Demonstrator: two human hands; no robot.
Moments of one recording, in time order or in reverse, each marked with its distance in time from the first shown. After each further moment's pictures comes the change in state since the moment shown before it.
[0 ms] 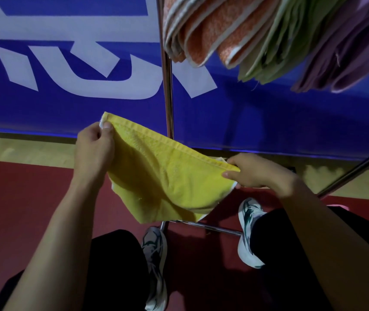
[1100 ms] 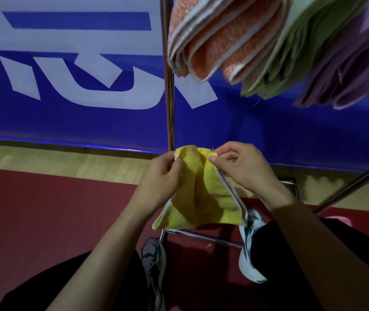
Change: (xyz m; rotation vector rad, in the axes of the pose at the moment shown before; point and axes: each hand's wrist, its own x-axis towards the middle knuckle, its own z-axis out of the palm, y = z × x) left_hand -0.062 0.033 0.070 -0.112 -0.469 0.093; right_hand -0.004 -0.035 -0.003 0.745 0.513 -0.029
